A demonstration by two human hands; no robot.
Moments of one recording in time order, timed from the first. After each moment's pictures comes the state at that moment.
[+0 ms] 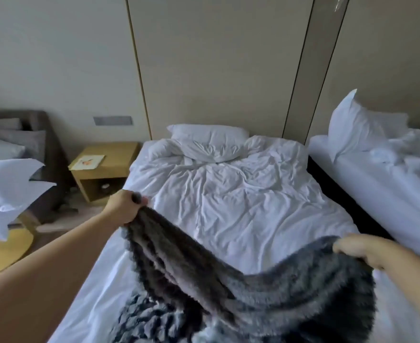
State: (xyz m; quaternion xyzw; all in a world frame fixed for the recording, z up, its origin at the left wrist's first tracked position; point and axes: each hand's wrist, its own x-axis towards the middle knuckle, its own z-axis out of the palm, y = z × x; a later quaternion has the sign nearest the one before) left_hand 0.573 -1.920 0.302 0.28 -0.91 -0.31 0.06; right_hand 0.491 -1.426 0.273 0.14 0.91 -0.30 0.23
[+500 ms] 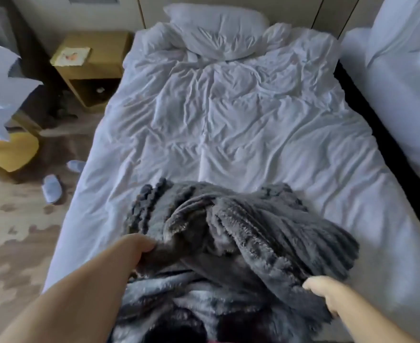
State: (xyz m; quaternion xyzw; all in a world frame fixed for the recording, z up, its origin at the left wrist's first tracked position) left_hand 0.741 -1.862 0.071 0.41 -0.67 -0.38 -0.49; right_hand 0.695 -1.460 0.079 0.39 0.75 -0.25 0.47
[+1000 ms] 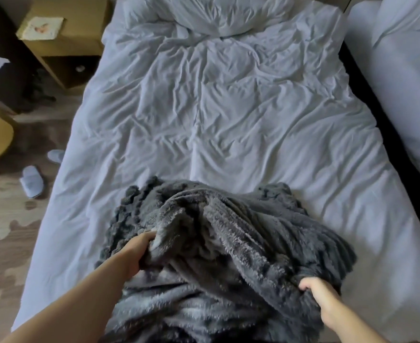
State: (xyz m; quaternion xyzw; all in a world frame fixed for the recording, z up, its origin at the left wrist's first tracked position) left_hand 0.709 -1.862 0.025 0.49 -0.53 -0.63 -0.29; right_hand 0.676 -1.458 0.055 0.49 0.69 -0.40 0.34
